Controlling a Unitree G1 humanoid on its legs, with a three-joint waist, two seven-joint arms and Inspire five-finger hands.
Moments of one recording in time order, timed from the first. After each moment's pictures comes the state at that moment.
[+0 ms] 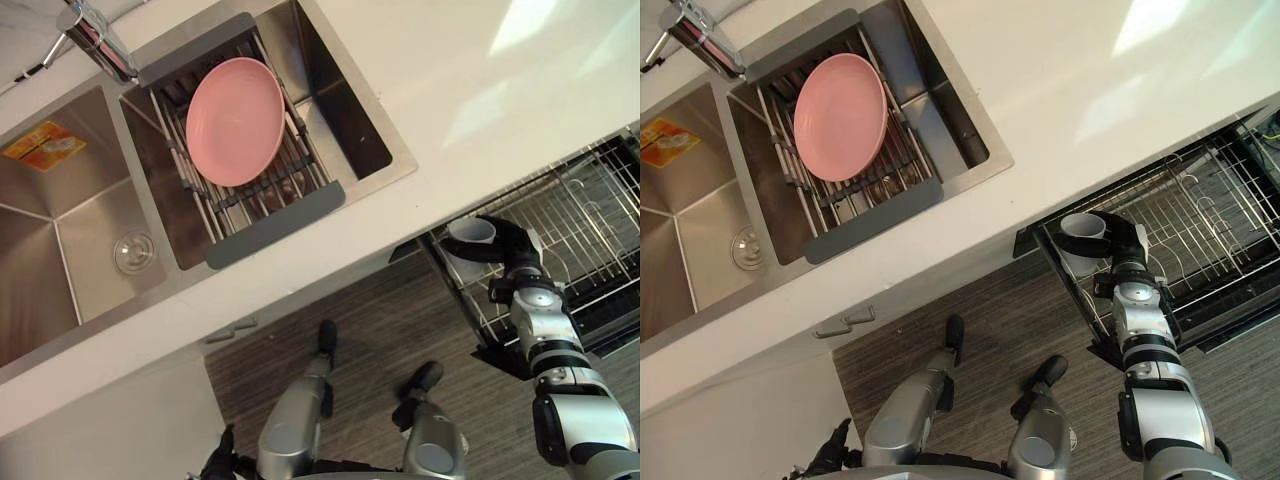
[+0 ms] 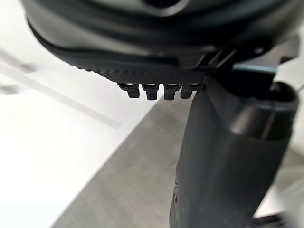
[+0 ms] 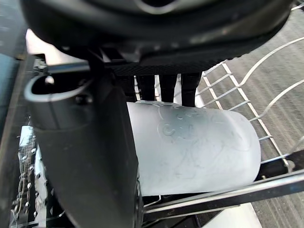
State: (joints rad) left arm 0.21 0.16 -0.18 0.84 0.21 0.23 0.19; right arm -0.55 -0.50 -0.11 0.87 0.16 -0.01 -0.04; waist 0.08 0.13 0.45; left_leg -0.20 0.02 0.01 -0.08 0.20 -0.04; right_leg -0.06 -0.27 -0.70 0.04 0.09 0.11
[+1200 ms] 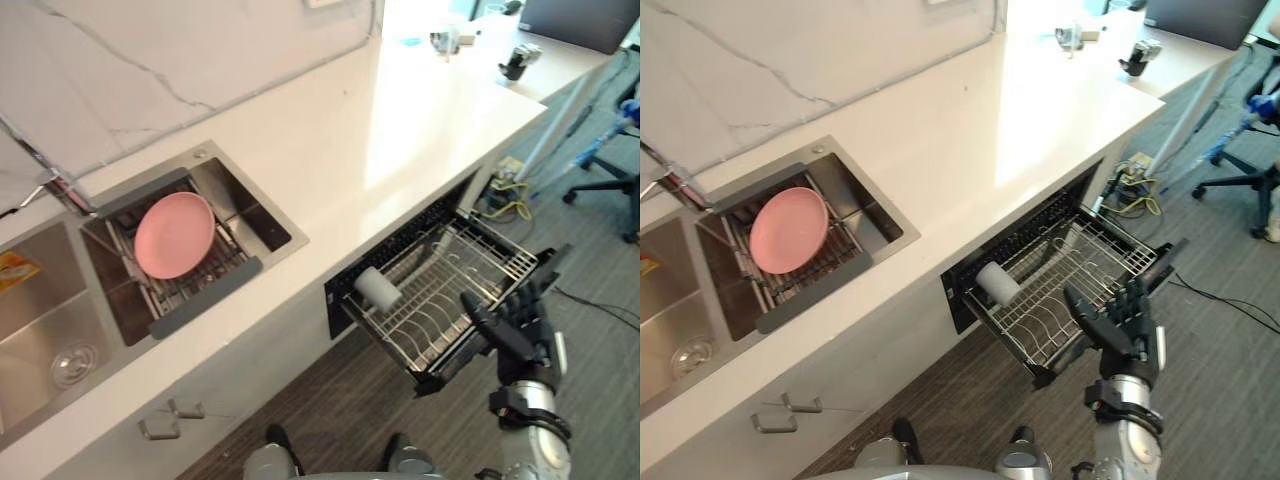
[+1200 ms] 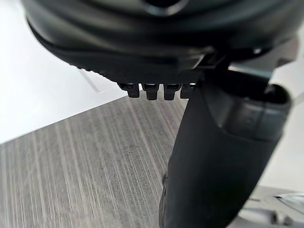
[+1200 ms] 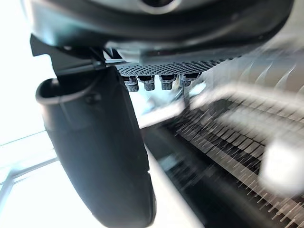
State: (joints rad) left arm 0.32 0.08 0.07 0.90 -0.21 0.23 0.27; right arm 0.36 -0.02 -0.32 -0.25 0.56 -0.12 0.09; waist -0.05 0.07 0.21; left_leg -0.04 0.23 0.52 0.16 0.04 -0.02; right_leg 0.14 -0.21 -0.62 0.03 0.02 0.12
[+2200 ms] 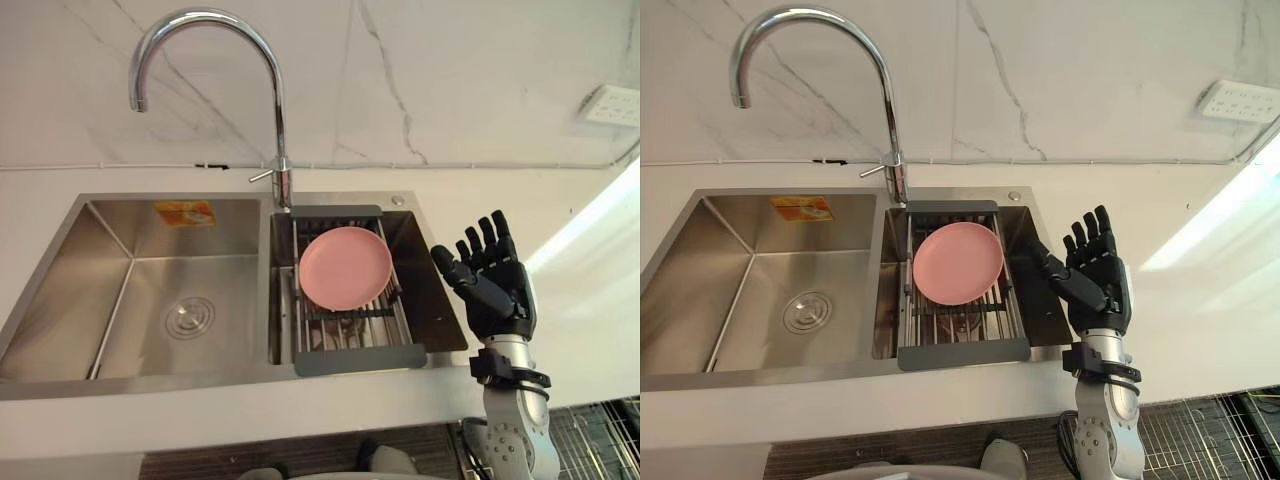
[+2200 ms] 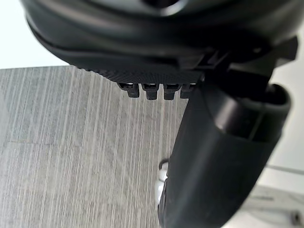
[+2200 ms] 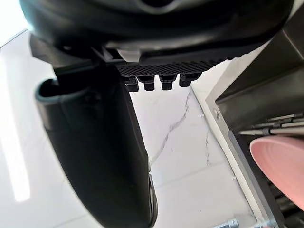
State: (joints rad) left arm 0.27 0.22 -0.06 0.99 -0.23 0.34 0.14; right arm 0.24 -0.09 -0.15 -0.21 0.65 -0.15 0.09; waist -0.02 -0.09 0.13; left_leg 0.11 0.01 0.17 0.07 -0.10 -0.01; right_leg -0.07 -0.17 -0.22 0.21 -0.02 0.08
